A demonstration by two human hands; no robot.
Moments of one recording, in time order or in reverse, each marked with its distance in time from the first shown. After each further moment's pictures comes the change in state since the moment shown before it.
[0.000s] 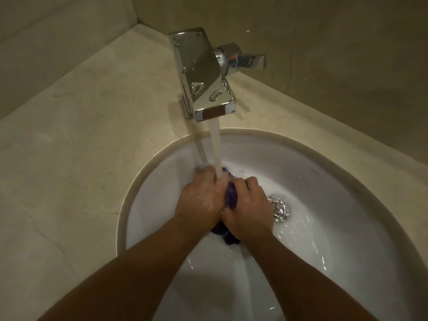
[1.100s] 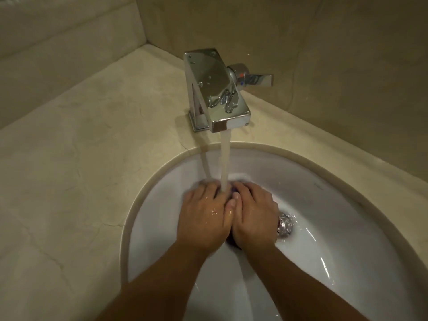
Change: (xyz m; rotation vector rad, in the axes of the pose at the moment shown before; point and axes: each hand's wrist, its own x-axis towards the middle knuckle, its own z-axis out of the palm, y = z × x) left_hand -0.010 0.006 -0.008 -0.253 0.116 -0.130; right_hand 0.009 -0.008 0.000 -0.016 0.239 -0.019
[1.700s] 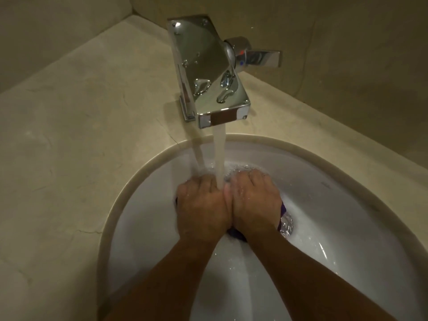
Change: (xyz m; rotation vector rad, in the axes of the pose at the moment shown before) left_hand 0.020 0.010 0.031 0.224 0.052 -0.213; right_hand 0.033 0.014 0.012 -0.341 -0.269 -0.102
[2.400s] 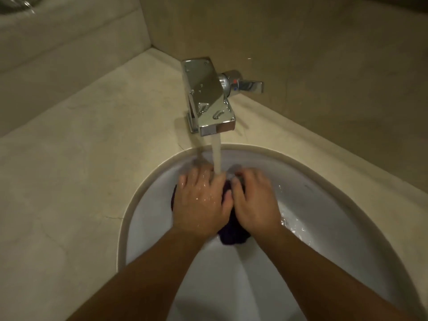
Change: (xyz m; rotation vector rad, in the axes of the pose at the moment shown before) left_hand -0.002 -0.010 -0.056 -0.109 0.248 0.197; right_hand -0.011 0.001 -0.048 0.542 0.072 0.052
